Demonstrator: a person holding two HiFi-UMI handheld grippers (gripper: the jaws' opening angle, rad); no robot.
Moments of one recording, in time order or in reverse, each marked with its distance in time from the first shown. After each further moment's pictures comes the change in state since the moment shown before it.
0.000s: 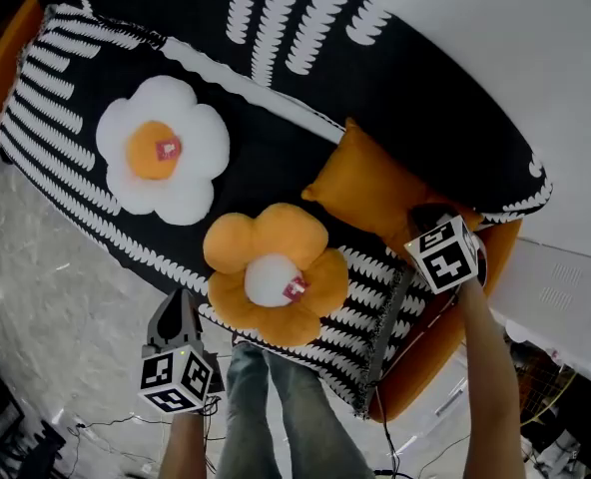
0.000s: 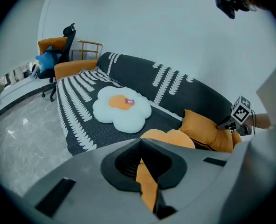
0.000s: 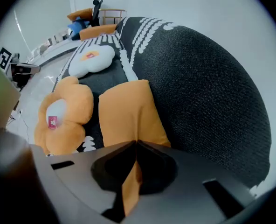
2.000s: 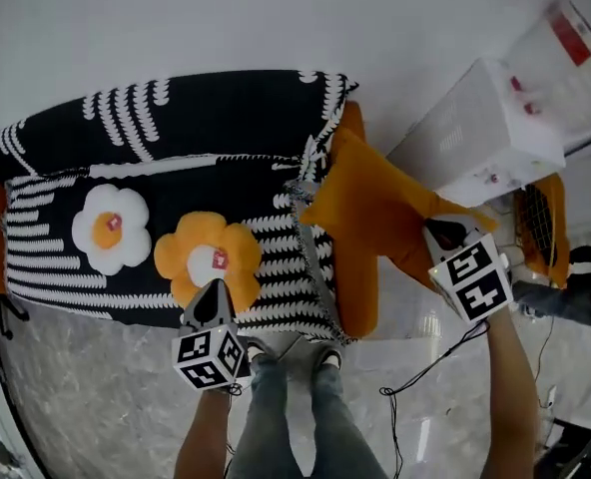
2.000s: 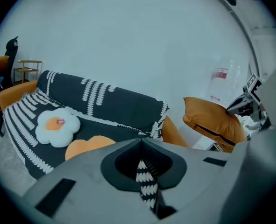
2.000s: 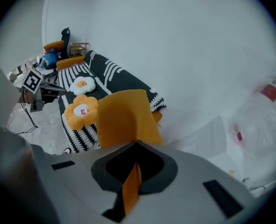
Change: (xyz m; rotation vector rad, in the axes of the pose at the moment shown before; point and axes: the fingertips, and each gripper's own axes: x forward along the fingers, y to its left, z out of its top) left arm -0.139 -0.227 -0.036 0.382 -0.073 -0.510; right arm -0.360 0.077 -0.275 0.433 -0.156 -0.327
